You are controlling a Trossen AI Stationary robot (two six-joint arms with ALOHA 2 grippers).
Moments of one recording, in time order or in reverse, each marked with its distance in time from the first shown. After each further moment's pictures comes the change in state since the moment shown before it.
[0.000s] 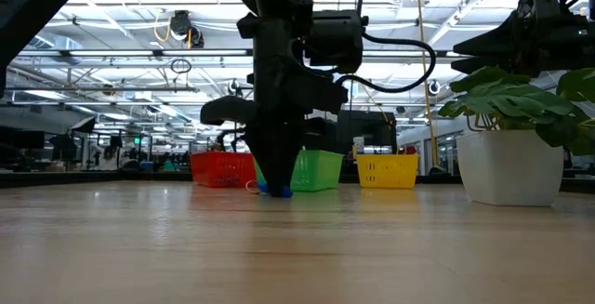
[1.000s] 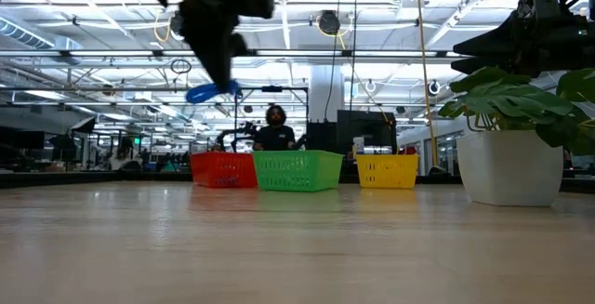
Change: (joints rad) left arm -0.024 -0.528 -0.283 0.016 -0.059 -0.656; right arm 0.000 0.000 0.000 0.000 0.000 0.000
